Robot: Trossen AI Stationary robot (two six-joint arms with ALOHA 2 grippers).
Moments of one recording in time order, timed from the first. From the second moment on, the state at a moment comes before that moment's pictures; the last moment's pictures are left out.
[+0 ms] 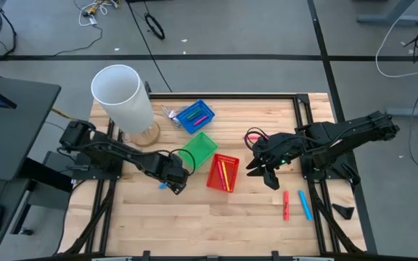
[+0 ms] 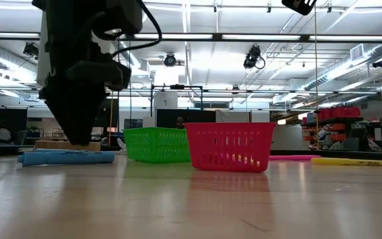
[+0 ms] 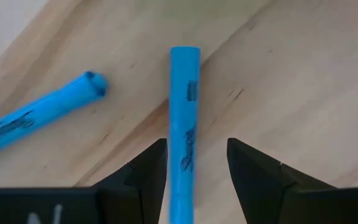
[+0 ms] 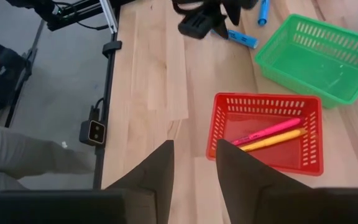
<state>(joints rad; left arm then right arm) -0.26 1.64 0.97 -0.76 -0.15 -1.07 0.25 1.20 1.22 -0.75 -0.06 0.43</state>
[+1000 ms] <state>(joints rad) -0.21 1.78 0.98 -0.69 -0.02 -0.99 0.25 1.20 1.22 -0.71 -0.07 0.41</state>
